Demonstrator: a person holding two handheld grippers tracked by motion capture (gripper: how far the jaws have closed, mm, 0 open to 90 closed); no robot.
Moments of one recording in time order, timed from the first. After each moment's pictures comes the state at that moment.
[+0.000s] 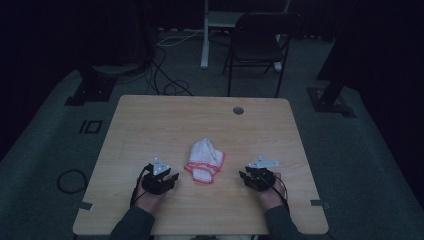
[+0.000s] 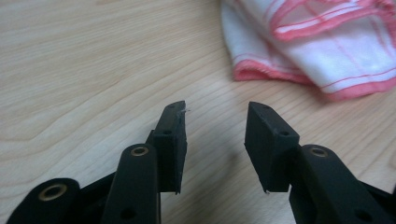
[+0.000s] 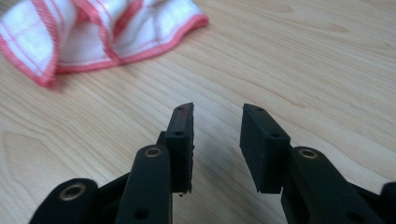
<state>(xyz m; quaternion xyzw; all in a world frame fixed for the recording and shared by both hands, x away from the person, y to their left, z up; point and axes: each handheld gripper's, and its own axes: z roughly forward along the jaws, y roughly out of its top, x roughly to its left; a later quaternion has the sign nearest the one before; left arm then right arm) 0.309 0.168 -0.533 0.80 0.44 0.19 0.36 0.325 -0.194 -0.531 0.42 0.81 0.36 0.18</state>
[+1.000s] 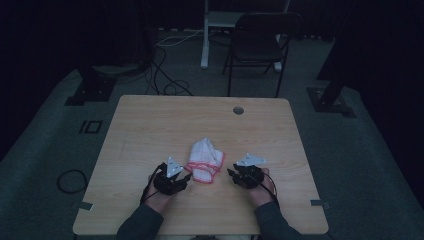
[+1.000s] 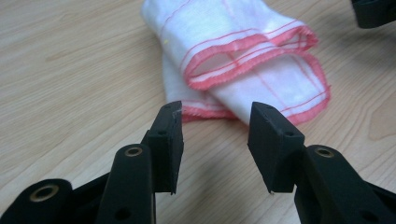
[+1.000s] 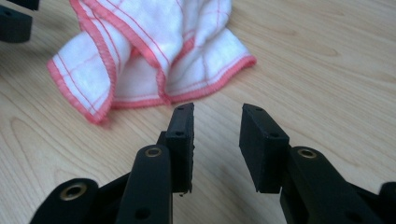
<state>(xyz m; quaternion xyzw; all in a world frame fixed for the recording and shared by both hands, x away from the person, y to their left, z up) 0.304 0.129 -0.518 0.82 0.39 0.20 0.37 0.330 -0.158 -0.520 0.38 0.82 0.38 0.18</state>
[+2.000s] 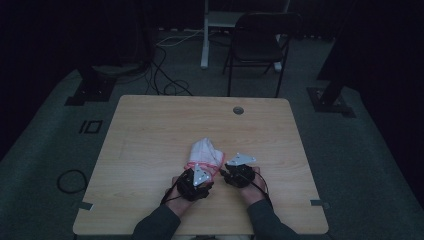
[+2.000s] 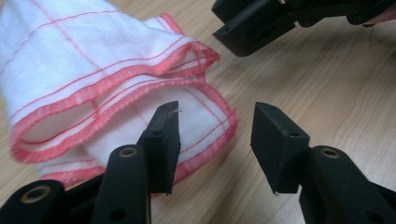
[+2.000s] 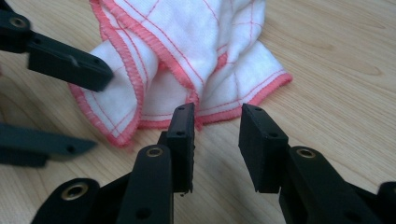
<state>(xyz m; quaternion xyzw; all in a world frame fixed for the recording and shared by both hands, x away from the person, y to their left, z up) 0.297 0.062 -0.530 0.86 0.30 0.20 0.36 0.335 -0.133 -0.524 0.36 0.83 0.38 0.17</state>
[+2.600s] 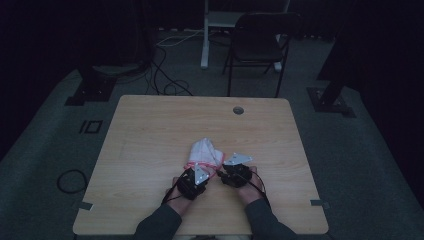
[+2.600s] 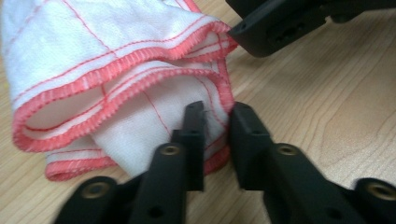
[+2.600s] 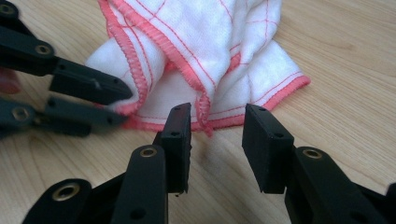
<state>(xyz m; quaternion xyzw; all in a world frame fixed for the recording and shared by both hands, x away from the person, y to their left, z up) 0.302 0.066 -0.536 0.86 0.33 0.21 0.34 0.339 -0.125 -0.529 0.36 0.84 0.38 0.16</state>
